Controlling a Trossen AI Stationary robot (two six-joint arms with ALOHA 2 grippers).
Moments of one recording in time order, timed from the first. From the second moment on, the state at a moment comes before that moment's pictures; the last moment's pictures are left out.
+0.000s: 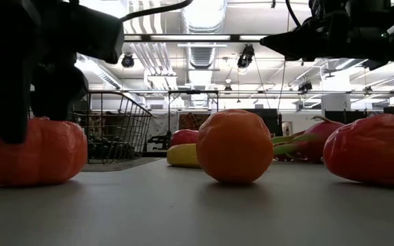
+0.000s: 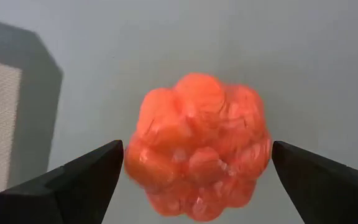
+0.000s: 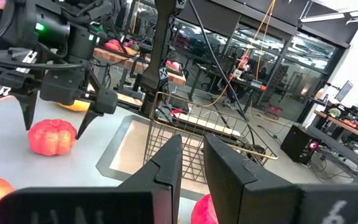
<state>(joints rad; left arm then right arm) -0.51 1.73 1.15 -0.76 -0.06 -0.78 -0.13 1.07 0.27 0.86 -0.16 -0.35</state>
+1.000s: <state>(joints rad) -0.32 1.57 1.44 -1.06 0.02 -0.54 -0.13 1.07 0.27 0.86 -0.16 -0.34</state>
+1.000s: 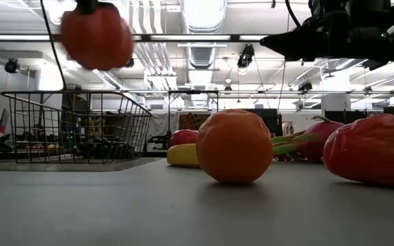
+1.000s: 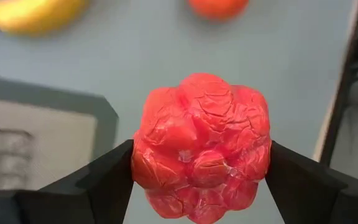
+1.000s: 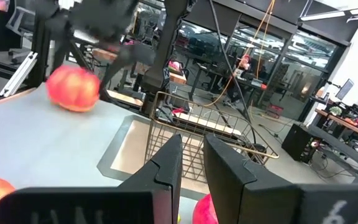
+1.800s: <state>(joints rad) 0.36 1.36 1.25 -1.22 -0.14 -0.02 -0.13 1.07 0.27 0.85 -0.16 -0.35</state>
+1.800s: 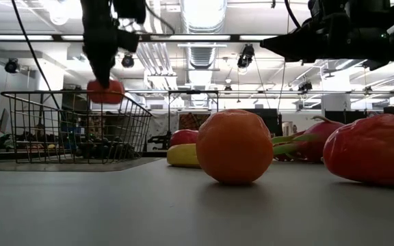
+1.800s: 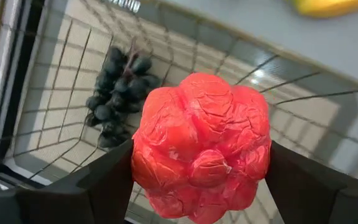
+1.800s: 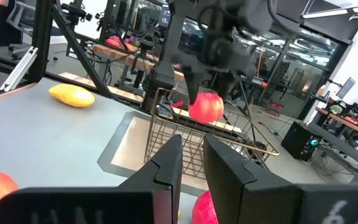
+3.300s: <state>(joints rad) 0.46 1.57 1.02 -0.88 -0.13 0.09 -0.13 1.07 0.27 0.84 -0.16 -0.35</state>
